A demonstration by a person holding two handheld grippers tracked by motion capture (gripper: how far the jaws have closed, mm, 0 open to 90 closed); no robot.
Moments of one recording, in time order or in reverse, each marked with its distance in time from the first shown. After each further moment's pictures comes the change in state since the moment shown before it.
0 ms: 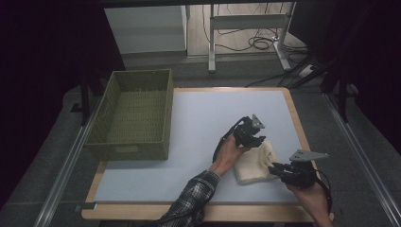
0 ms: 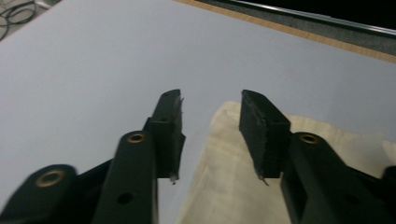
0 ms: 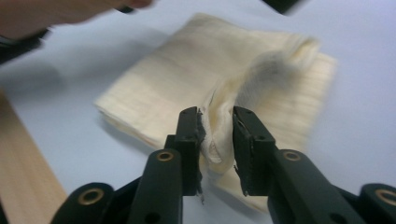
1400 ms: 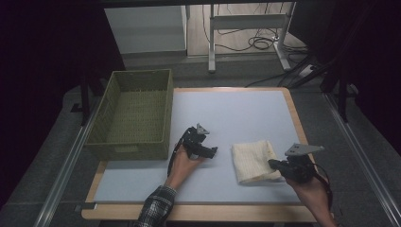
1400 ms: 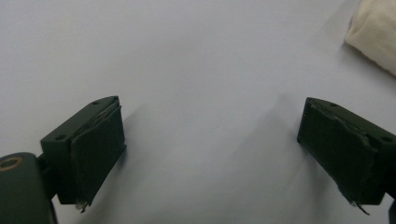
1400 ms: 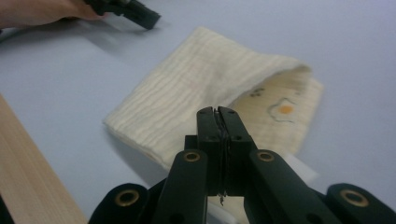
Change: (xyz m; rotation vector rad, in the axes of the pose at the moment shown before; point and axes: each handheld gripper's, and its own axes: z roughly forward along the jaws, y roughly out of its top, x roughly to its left) left arm 0.068 -0.138 -0.063 0.119 0.129 -0.259; right arm 0.013 0.031 -0.007 0.058 -0.049 -0.066
